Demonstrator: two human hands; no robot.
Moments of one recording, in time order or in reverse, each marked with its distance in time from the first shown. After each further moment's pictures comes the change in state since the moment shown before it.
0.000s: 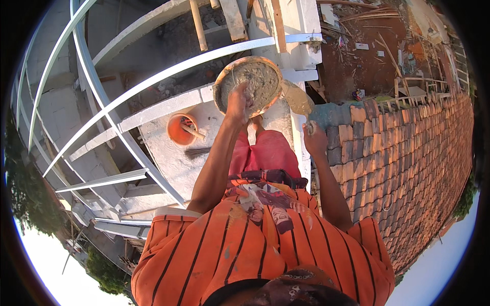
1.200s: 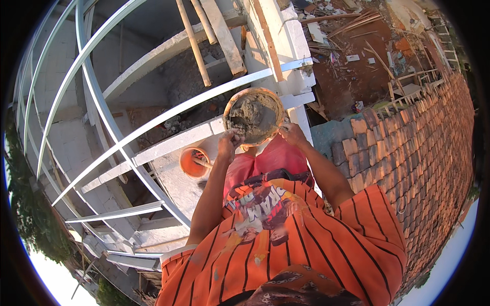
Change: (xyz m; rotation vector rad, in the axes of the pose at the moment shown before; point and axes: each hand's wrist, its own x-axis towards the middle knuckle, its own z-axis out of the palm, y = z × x) left_hand 0.002 -0.003 -0.101 0.152 0.006 -0.019; right_hand 0.083 -0.045 0.069 0.390 -0.303 -0.280
